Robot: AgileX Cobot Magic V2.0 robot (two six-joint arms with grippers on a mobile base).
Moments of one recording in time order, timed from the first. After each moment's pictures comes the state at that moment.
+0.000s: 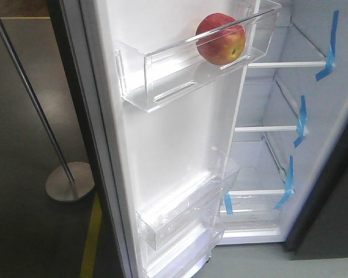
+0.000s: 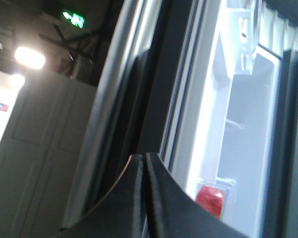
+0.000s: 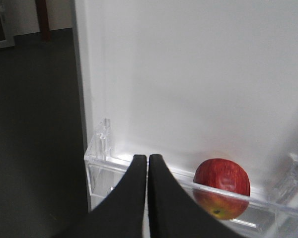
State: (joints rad) left arm 0.08 0.16 -0.30 0.78 -0.44 -1.30; right arm 0.03 1.31 -1.93 0.86 1.26 -0.73
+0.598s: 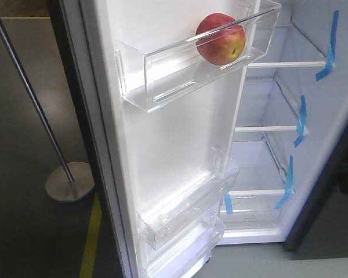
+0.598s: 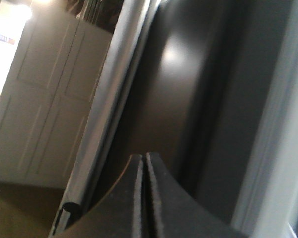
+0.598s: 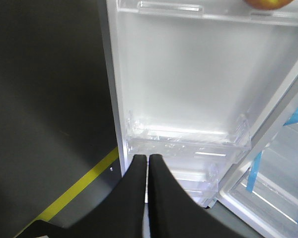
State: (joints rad) left arm 0.08 0.91 -0.85 0.88 -0.45 -1.41; right arm 0.03 0.72 -1.08 0.65 1.22 -0.71
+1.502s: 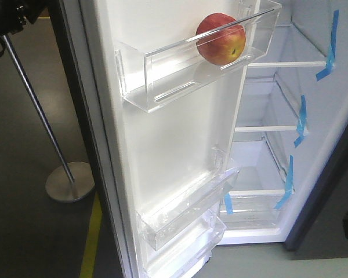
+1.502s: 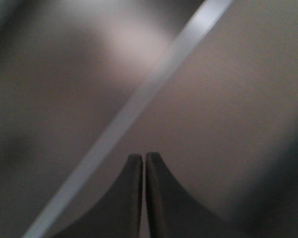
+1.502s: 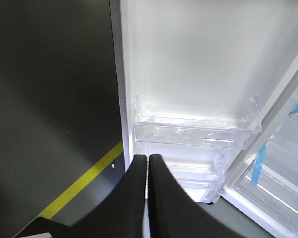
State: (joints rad) left arm 0.06 1.59 -1.32 1.16 -0.98 -1.95; right arm 0.03 0.57 -0.93 0.65 1.21 -0.70
